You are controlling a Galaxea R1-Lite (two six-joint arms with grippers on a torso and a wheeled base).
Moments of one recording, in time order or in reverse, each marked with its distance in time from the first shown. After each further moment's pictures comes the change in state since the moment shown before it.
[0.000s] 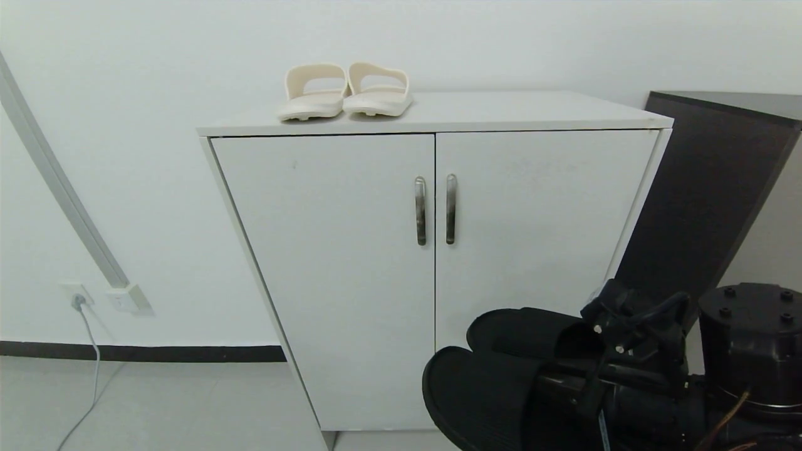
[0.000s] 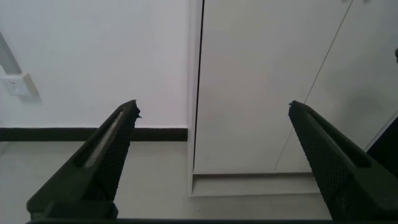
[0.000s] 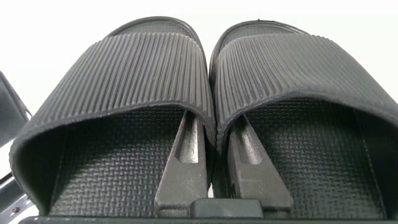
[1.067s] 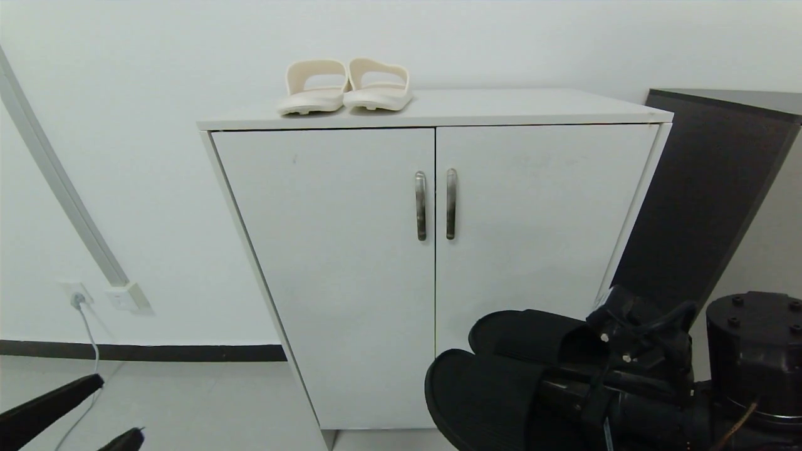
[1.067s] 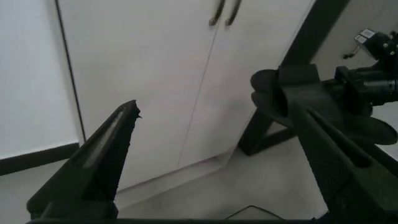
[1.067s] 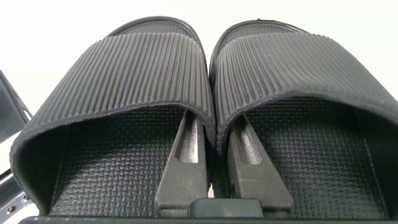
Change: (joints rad) left arm -0.028 0.629 -0.237 -0.315 -0.501 -0.156; right arm 0.000 -0.001 0.037 -0.036 0.001 -0.003
